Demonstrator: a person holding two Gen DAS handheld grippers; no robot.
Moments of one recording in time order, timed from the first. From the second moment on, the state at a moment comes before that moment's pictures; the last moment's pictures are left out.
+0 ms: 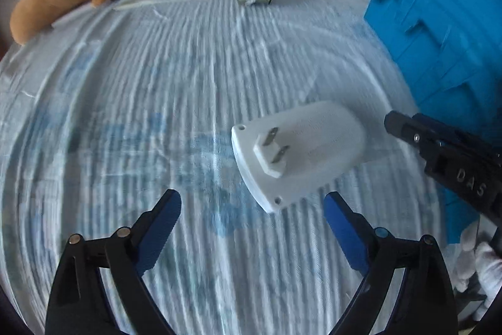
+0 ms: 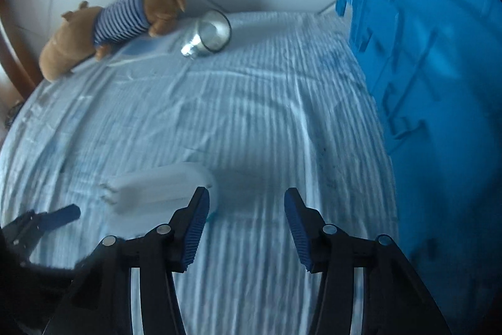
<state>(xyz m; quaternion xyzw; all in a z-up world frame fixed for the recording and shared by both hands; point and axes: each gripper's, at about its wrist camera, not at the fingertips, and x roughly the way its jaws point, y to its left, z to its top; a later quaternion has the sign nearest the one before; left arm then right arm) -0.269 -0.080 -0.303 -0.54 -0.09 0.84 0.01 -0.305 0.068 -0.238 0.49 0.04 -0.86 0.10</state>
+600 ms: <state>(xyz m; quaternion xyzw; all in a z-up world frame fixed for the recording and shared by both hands) -0.322 -0.209 -0.270 -0.49 -0.11 0.86 -0.11 -0.339 -0.047 -0.272 0.52 0.04 -0.81 0.28</state>
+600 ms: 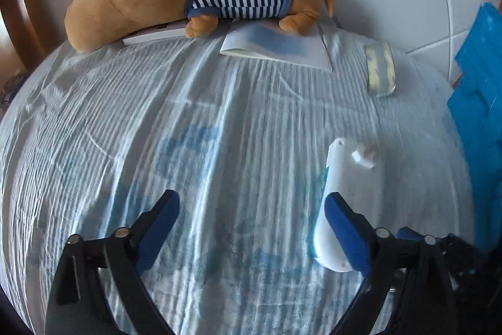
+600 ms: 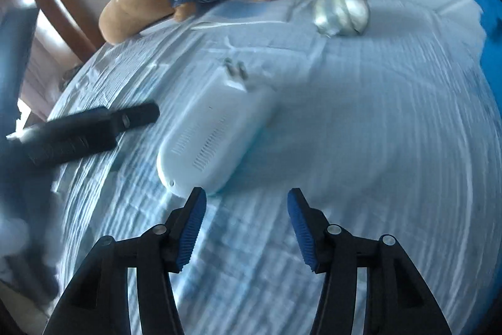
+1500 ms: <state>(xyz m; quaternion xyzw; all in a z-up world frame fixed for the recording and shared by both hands) -0.347 -0.175 -0.294 -0.51 -0.07 0.86 -0.07 -0.374 0.033 -0.269 0.49 0.02 -0.86 0.15</state>
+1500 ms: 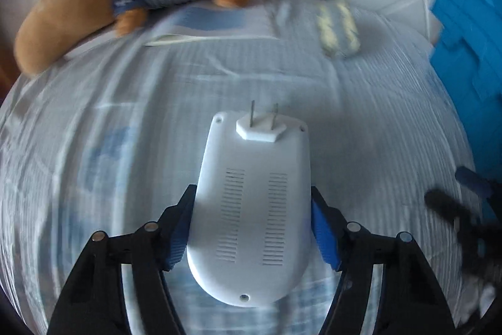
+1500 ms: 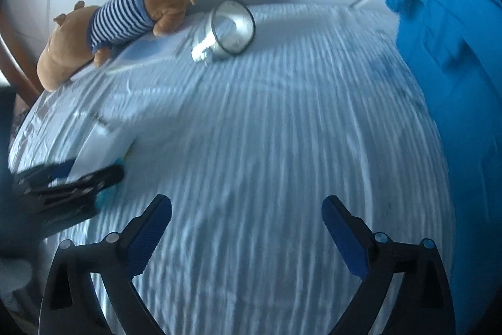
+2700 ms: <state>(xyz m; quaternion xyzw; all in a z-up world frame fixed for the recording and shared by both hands) -0.248 -0.362 -0.269 -0.48 -0.17 0.84 -0.20 -0.382 -0.036 -0.282 0.54 0.10 -0.80 0.24</state>
